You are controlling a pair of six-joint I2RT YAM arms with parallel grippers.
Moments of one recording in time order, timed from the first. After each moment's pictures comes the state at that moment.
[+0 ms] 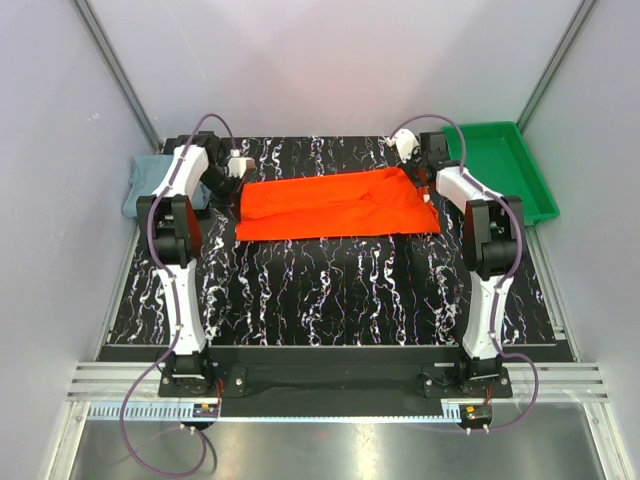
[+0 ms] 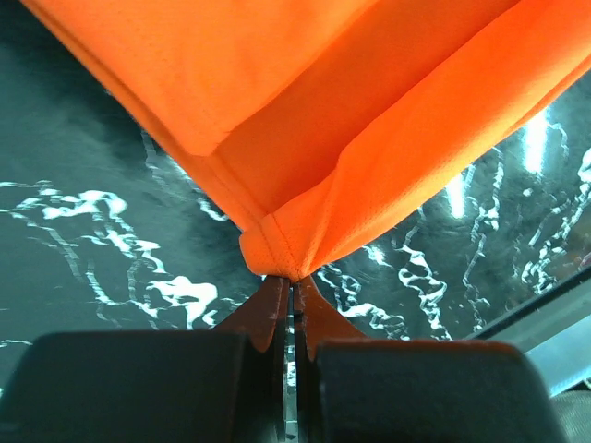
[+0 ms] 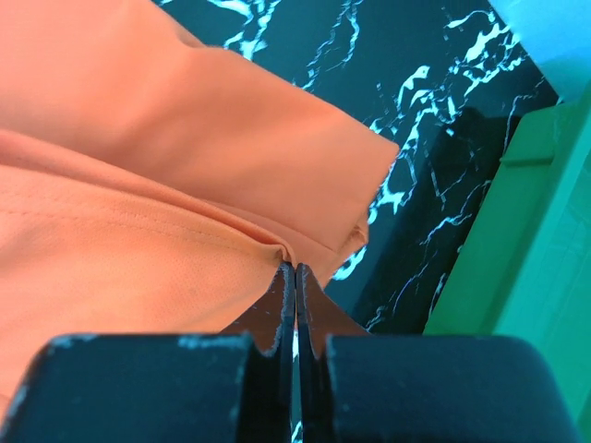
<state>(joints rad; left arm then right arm) 0.01 2.29 2.06 -1.31 0.41 0.38 0.14 2.13 1.62 -0.21 -0.06 -0.61</state>
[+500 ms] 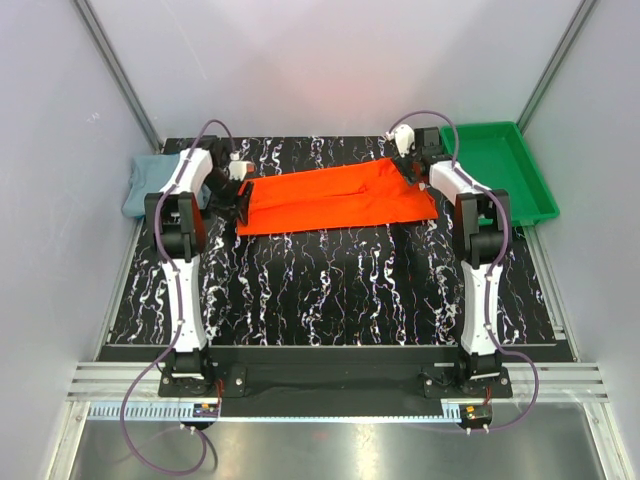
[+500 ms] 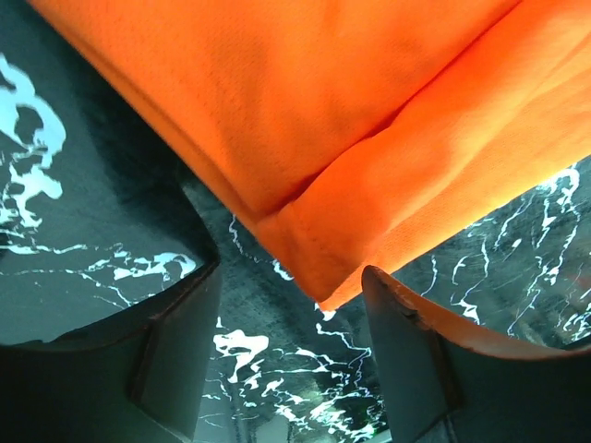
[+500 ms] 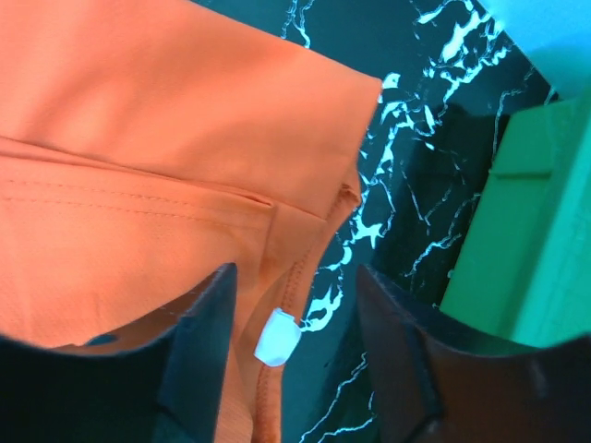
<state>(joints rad) 0.02 2.42 2.13 -1.26 0.34 0.35 0.14 2.32 1.84 -0.24 0.04 -0.56</state>
